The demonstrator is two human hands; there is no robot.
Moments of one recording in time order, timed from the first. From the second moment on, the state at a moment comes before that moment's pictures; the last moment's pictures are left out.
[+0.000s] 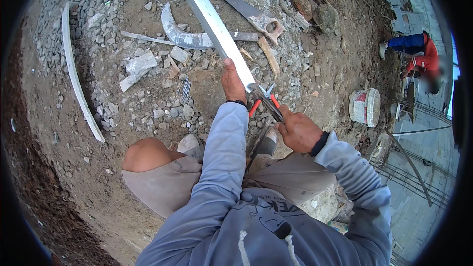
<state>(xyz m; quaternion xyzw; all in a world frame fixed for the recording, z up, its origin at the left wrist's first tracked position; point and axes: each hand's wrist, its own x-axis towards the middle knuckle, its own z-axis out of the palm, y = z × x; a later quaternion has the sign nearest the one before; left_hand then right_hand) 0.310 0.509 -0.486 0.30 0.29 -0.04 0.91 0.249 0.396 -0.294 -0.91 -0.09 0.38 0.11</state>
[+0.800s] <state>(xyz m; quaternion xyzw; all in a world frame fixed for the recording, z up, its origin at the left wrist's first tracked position) 0.319 0.506 -0.476 0.34 0.33 -0.03 0.88 0.330 0.435 -0.270 -0.85 -0.33 0.29 -0.29</state>
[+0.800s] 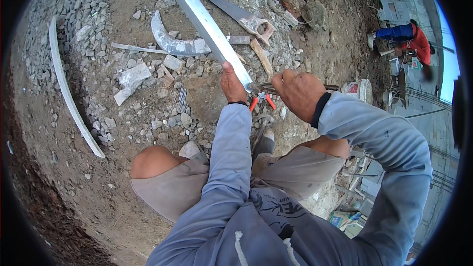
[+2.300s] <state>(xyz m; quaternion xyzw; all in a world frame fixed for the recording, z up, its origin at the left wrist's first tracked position) 0.313 0.521 -0.465 0.35 0.30 -0.04 0.88 0.417 0.487 -0.298 -0.66 -0.59 0.09 -0.45</state>
